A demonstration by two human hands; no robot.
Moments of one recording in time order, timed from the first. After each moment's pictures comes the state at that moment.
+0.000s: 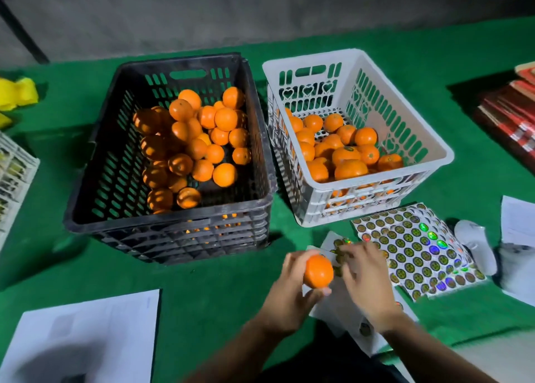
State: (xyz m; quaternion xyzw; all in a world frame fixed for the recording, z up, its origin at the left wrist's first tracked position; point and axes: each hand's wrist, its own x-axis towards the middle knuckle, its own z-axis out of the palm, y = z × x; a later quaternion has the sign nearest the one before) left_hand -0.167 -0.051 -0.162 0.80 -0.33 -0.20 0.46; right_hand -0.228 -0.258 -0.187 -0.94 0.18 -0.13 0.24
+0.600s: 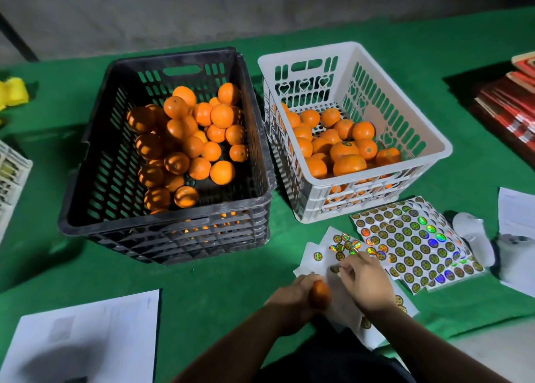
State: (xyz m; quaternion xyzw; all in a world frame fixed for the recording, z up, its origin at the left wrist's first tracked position) left_hand -0.164 -0.056 -0.206 0.81 -0.36 -0.38 0.26; right_hand -0.237 -0.265 -0.216 -0.95 0.22 0.03 0.21
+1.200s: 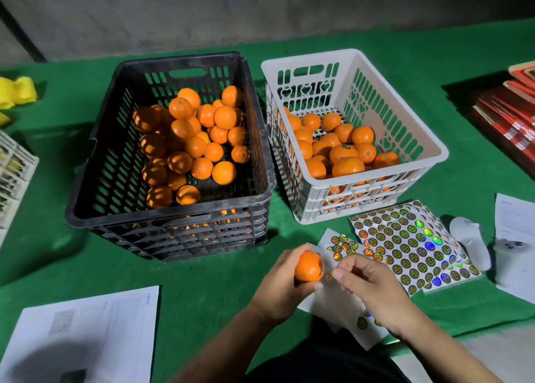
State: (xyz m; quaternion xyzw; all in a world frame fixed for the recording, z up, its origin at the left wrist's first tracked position) left_hand -0.156 -0.046 -0.172 0.79 -0.25 -0.30 0.48; right_hand -0.251 -0.237 -0.107 -0.75 0.17 0.02 0.64
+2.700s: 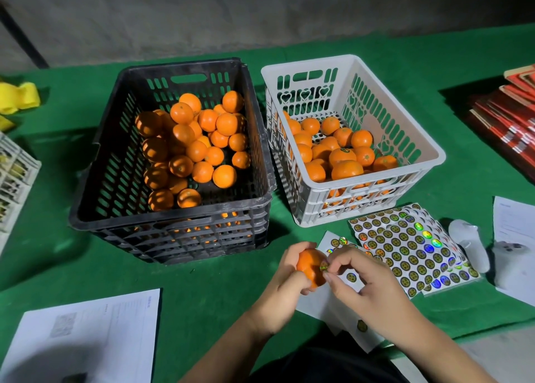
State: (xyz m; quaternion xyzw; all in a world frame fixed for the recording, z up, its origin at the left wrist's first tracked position) left_hand -0.169 -0.046 -0.122 0.65 -0.15 -0.36 0.65; right_hand -0.250 -0.223 -0.080 -0.85 -0.02 -0.09 0.51
